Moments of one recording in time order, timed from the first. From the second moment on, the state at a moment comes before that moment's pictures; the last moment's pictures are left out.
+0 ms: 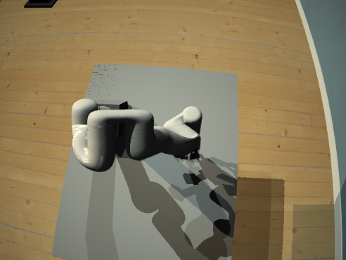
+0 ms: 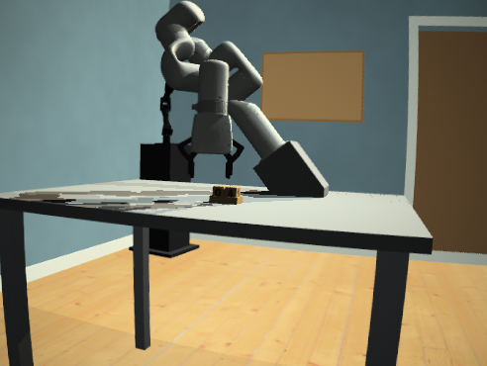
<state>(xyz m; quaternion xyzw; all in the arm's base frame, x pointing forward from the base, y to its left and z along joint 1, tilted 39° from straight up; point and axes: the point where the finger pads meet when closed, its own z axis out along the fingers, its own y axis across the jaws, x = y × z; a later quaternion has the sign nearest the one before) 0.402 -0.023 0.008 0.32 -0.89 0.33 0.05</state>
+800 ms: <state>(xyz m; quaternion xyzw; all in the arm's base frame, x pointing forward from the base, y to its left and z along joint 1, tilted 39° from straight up) 0.402 -0.037 0.019 0.49 -0.80 0.31 0.12</state>
